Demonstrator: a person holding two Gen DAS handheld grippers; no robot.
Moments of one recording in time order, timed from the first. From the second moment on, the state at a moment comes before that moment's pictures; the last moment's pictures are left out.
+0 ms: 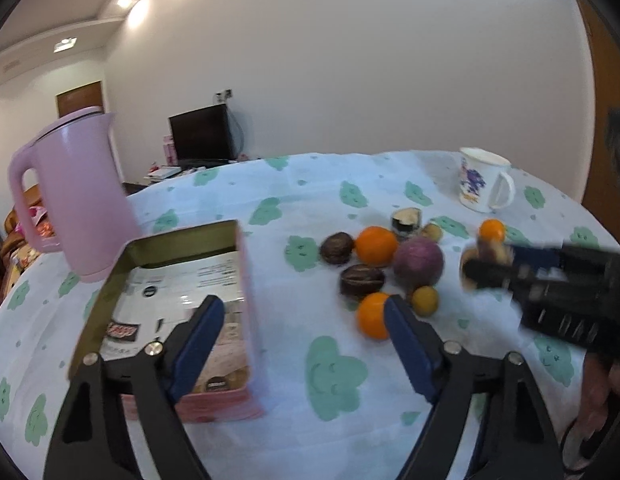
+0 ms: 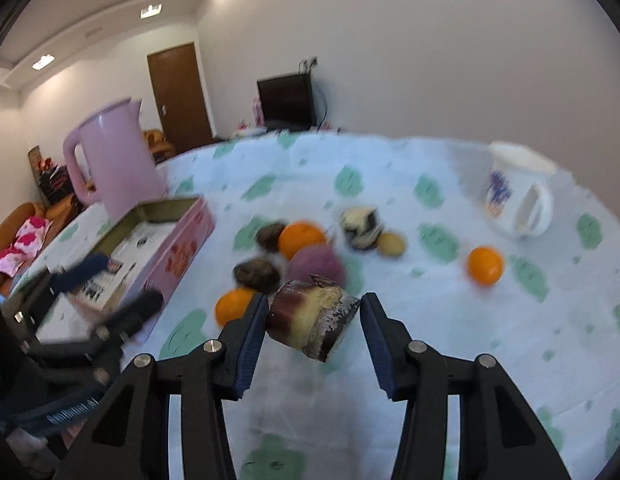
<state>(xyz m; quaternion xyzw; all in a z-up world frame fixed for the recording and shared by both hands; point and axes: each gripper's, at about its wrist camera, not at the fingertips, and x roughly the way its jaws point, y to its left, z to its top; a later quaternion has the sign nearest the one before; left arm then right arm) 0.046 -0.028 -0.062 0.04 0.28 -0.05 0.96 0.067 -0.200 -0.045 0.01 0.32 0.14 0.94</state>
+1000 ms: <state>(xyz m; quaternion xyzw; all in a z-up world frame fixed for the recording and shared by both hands) 0.114 -0.057 -0.105 -0.02 0.43 -0.14 0.89 0.077 -0.264 -0.036 0.07 0.17 0.07 0.98</state>
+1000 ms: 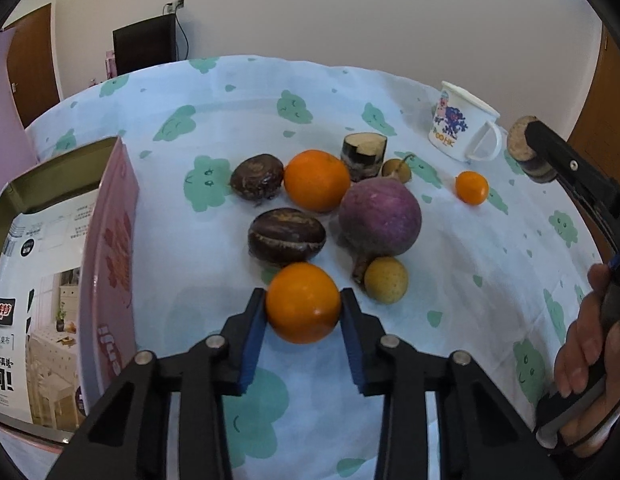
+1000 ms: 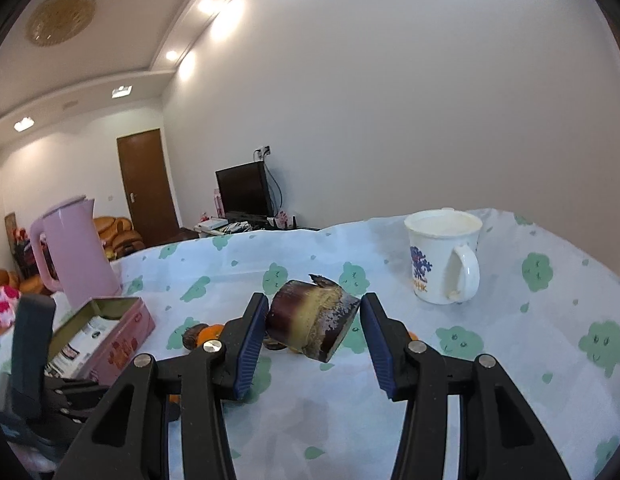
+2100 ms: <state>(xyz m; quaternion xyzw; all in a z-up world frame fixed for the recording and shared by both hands) 0.071 -0.042 -0.067 -0.02 0.28 -0.10 0.95 0.048 -0.240 -0.029 0.05 0.11 0.10 0.99</state>
